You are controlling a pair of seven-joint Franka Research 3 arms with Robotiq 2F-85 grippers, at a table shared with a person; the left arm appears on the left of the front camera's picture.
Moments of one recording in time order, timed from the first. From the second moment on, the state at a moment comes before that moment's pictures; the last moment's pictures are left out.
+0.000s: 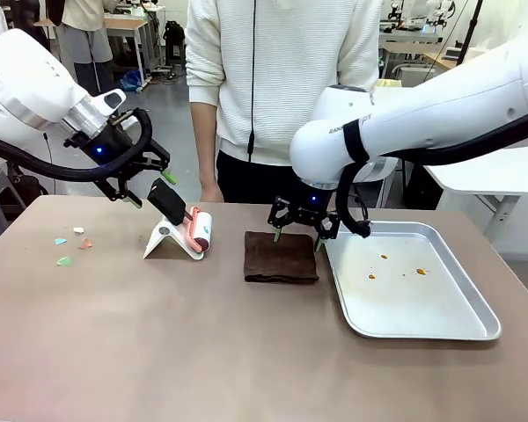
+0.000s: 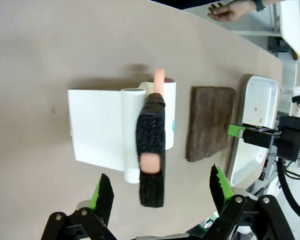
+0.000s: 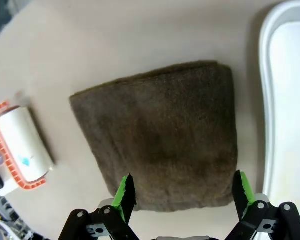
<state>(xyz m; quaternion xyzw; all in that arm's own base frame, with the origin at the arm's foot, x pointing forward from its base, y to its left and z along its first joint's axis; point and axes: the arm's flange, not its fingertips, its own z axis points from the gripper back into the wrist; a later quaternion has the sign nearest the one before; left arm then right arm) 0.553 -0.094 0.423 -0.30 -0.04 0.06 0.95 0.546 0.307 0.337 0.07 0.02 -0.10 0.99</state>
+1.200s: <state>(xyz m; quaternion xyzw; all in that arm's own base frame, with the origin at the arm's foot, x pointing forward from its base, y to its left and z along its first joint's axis) 0.555 -0.104 0.414 -0.30 -0.03 0.05 0.95 0.563 0.311 0.299 0.02 0.03 -0.07 1.00</state>
